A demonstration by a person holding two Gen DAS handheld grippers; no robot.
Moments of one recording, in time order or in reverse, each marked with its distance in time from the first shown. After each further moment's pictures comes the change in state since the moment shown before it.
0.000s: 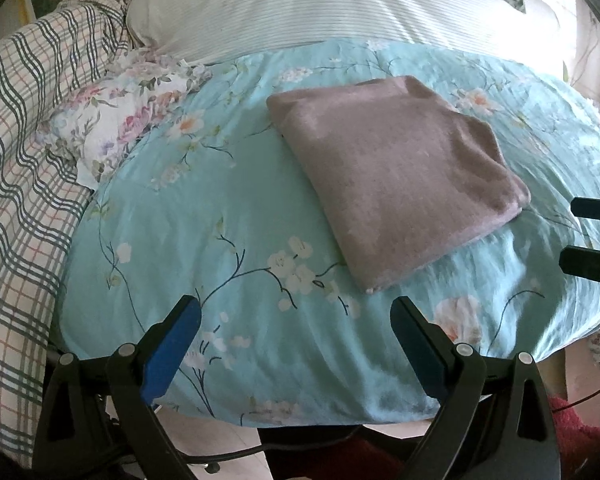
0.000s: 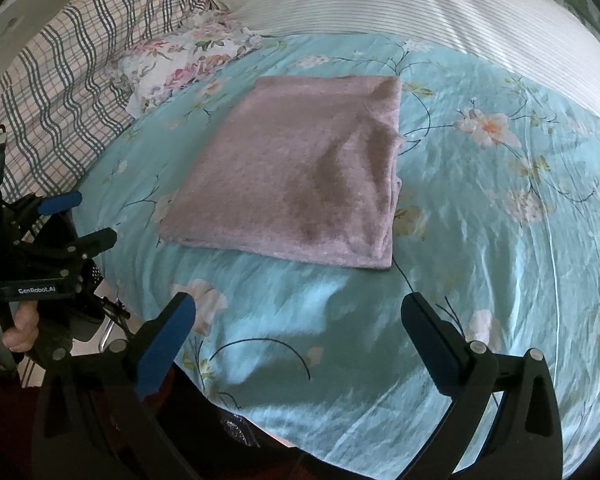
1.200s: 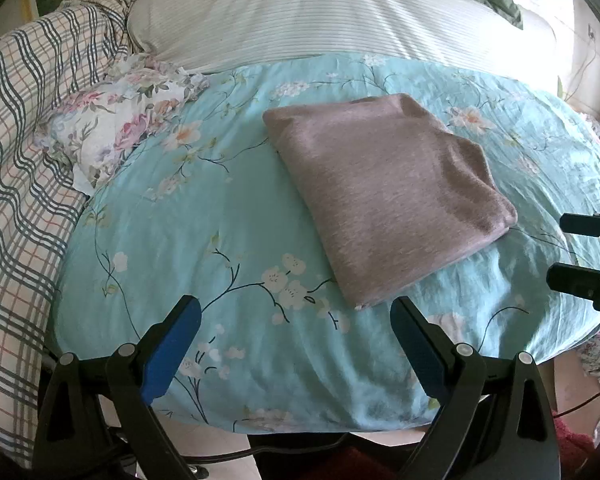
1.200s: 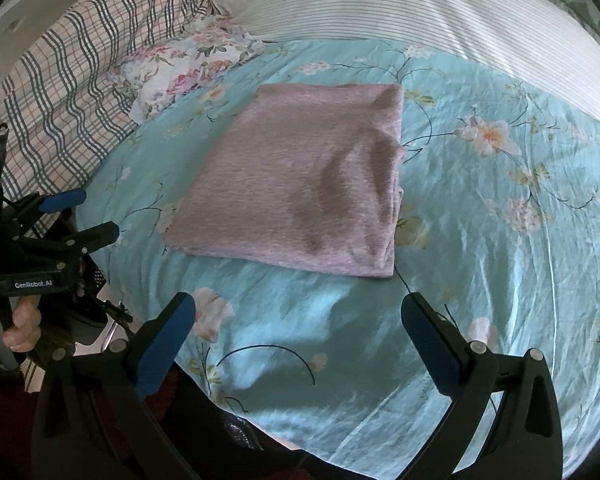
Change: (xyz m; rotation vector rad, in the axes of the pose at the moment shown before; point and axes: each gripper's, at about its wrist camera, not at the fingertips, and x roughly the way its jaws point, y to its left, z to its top) left arm -0.013 -0.007 0.005 -0.034 -0.034 -0.028; right arm -0.008 0.001 0.004 -0.003 -0.020 0.014
